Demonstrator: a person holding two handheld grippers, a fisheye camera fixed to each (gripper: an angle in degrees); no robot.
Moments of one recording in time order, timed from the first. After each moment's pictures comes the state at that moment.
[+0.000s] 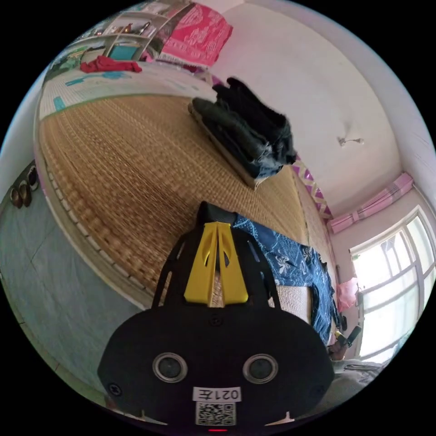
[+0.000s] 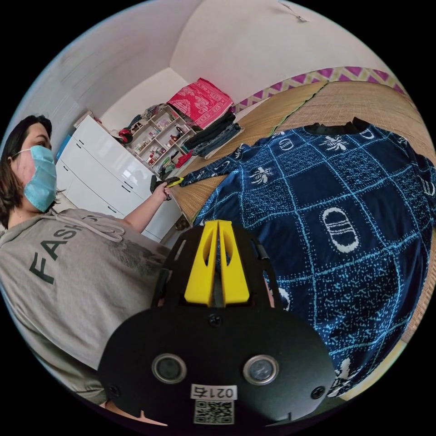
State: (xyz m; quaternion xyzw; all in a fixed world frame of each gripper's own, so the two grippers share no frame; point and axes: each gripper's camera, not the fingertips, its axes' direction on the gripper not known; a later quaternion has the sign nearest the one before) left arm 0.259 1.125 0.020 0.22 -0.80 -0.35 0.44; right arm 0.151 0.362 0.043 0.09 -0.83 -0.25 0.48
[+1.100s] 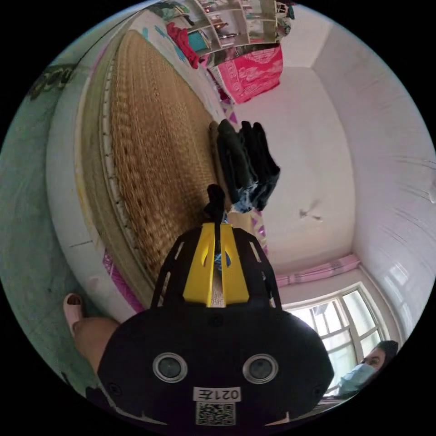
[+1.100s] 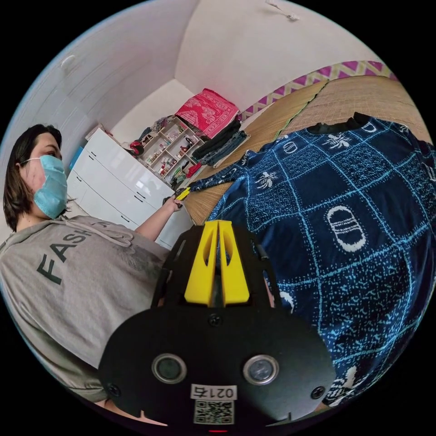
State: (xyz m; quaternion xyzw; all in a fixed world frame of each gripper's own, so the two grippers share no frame) left arm 0.284 1.082 -0.007 0.47 -0.68 -0.30 0.47; right arm 0.171 0.383 0.064 0.08 -0.86 -0.22 0.45
